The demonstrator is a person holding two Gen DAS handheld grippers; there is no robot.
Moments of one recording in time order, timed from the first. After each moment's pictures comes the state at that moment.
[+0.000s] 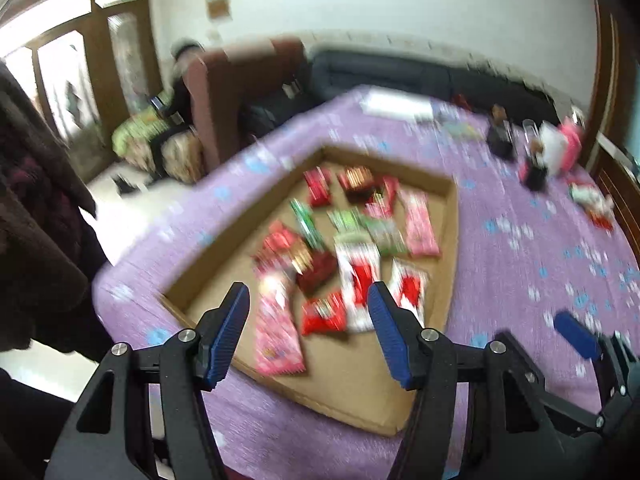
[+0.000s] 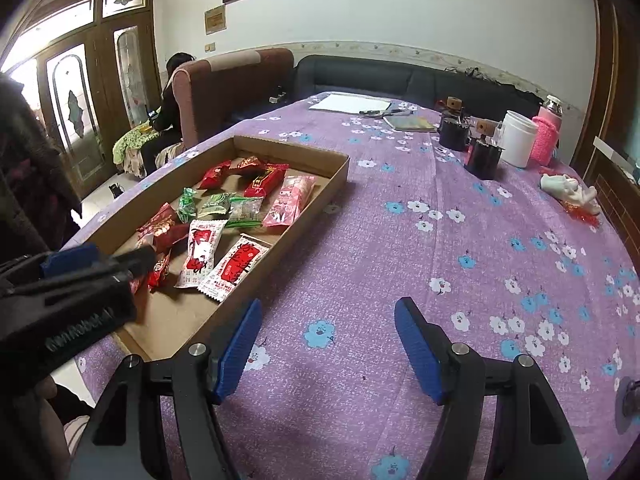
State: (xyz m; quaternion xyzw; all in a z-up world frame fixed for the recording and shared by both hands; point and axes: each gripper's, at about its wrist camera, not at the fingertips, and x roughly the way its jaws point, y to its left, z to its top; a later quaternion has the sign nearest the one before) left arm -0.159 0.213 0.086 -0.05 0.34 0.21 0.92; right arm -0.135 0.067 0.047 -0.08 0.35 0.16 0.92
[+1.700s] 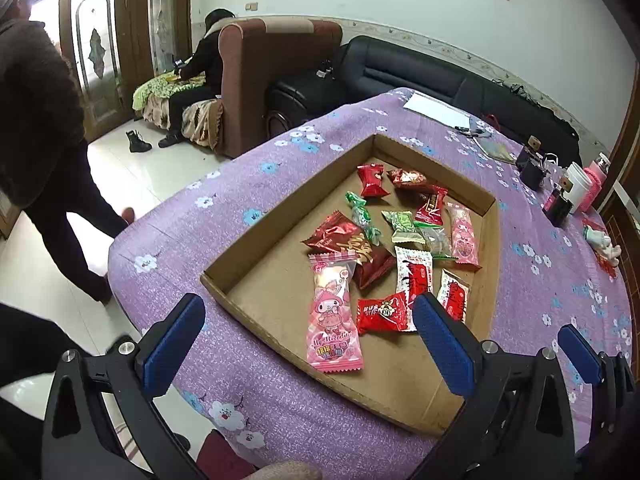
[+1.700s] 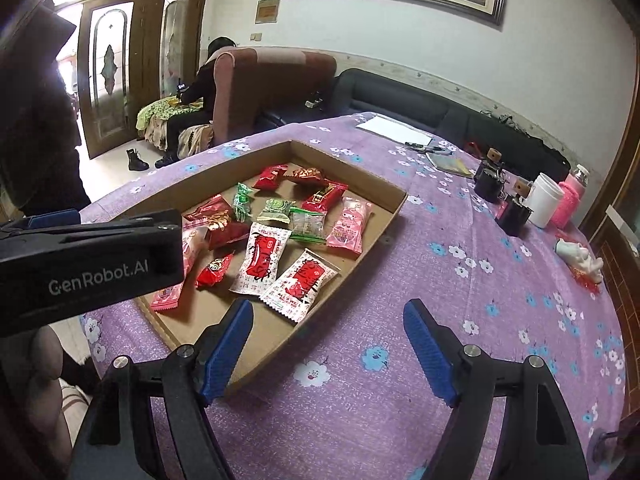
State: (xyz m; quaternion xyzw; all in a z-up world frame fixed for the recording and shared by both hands) left arm -0.165 0.272 0.074 -0.14 0.38 0.22 0.89; right arm -0.161 0.135 0.054 -0.18 0.31 0.19 0.91
